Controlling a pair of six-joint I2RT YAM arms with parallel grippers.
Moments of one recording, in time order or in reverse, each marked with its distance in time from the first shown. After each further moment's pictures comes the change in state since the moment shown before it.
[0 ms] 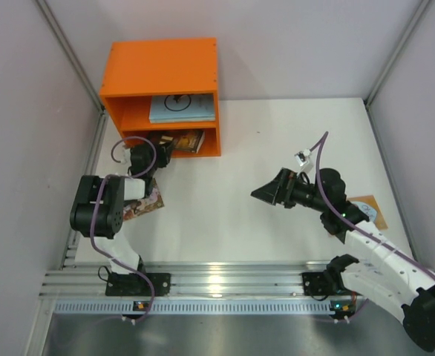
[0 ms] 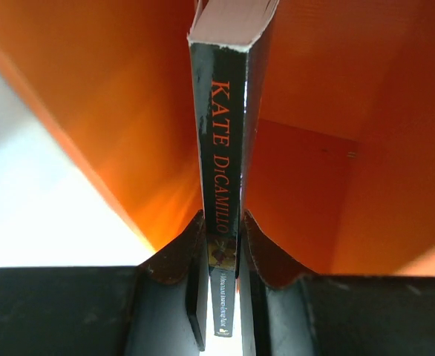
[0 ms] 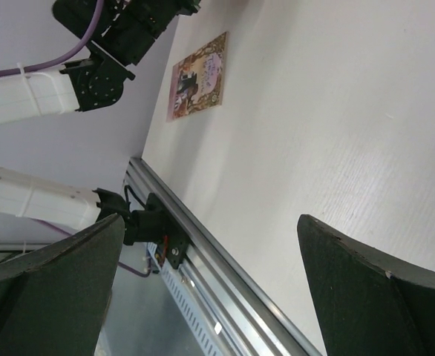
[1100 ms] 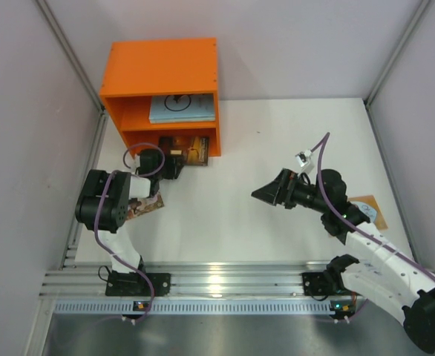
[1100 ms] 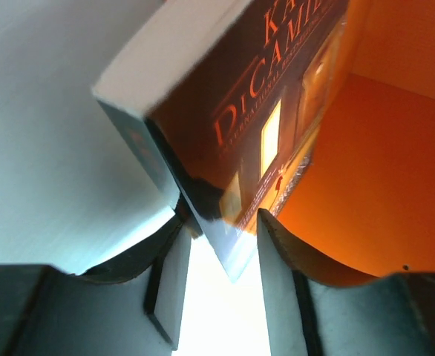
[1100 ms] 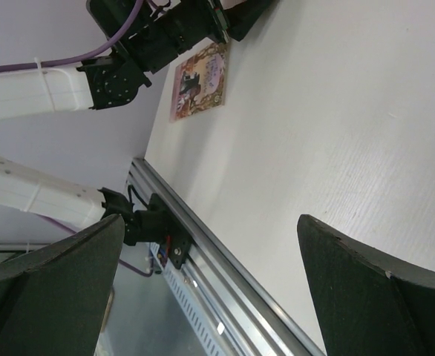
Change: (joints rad) left arm -0.047 0.087 0.023 -0.182 0.073 0.051; right arm 0.000 -0.014 -0.006 0.000 0.001 0.010
